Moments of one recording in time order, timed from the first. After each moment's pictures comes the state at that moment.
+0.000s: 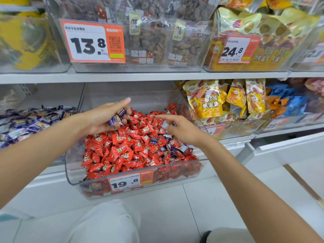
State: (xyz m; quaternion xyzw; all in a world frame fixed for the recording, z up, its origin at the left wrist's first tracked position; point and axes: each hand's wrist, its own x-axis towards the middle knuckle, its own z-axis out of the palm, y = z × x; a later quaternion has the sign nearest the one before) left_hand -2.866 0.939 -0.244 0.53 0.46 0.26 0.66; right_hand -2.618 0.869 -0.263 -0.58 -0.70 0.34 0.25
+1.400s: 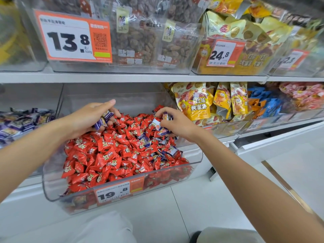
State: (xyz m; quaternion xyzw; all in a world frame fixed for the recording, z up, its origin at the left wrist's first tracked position) left_hand -2.866 0.948 -0.250 0.61 0.48 0.27 0.57; right_hand -2.607 0.880 -0.247 -0.63 -0.61 0.37 0.31
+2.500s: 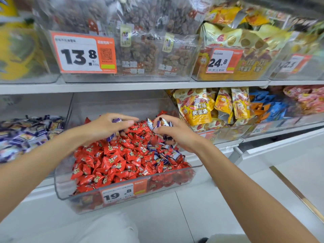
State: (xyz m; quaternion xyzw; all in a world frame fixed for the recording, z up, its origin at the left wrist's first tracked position) left_hand -2.855 0.928 -0.243 0.74 0.42 0.21 0.49; right_hand -2.624 0.858 -0.239 -0.53 -0.60 0.47 0.36
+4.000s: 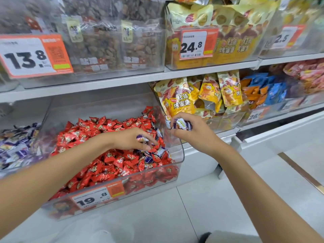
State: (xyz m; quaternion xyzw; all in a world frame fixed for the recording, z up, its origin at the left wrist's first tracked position) left_hand -2.744 0.935 -0.284 0.83 0.33 -0.03 0.45; right_hand -2.533 0.808 -0.245 -0.55 -0.66 0.30 0.41
